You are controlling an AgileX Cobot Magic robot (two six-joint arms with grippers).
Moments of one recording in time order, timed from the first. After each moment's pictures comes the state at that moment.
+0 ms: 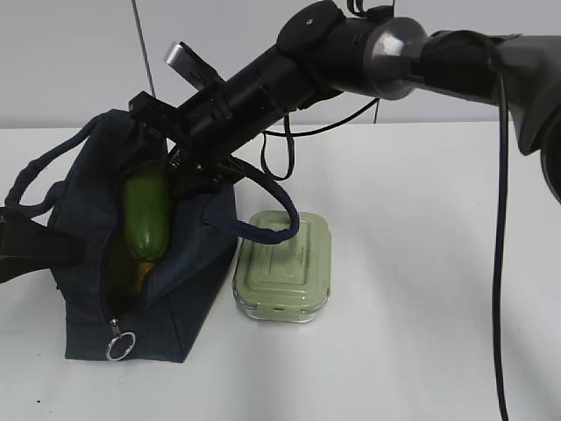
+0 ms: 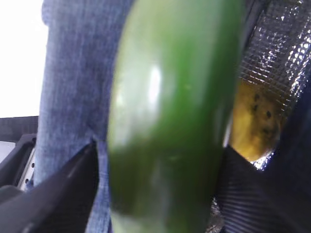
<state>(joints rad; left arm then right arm) -0.05 1.16 -0.54 -1.12 0.66 1.01 0.49 2.32 -2.02 1.05 1.08 -0.30</state>
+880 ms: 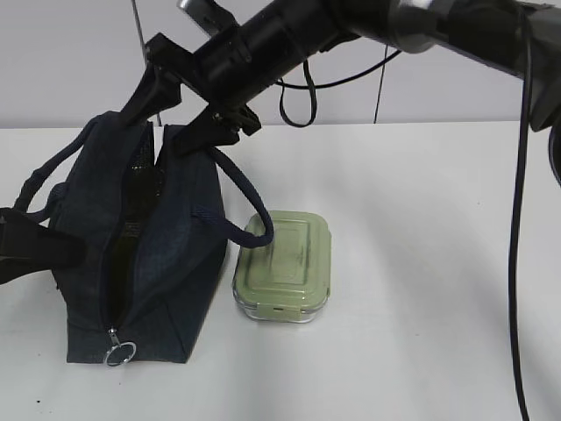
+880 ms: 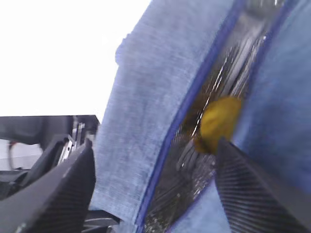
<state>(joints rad) -0.05 1.16 -0.54 -1.12 0.66 1.01 0.44 2.33 -2.24 0.95 1.22 -0.20</state>
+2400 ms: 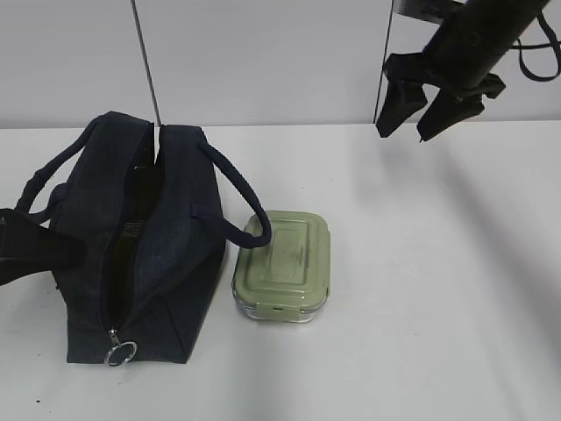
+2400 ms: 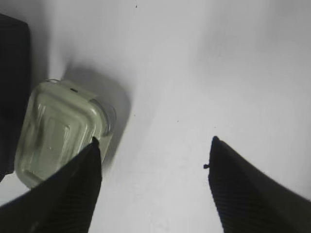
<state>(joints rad) -0.05 1.16 -0.54 -1.12 0.67 1.01 0.08 2.03 -1.87 0.39 1.25 -0.24</state>
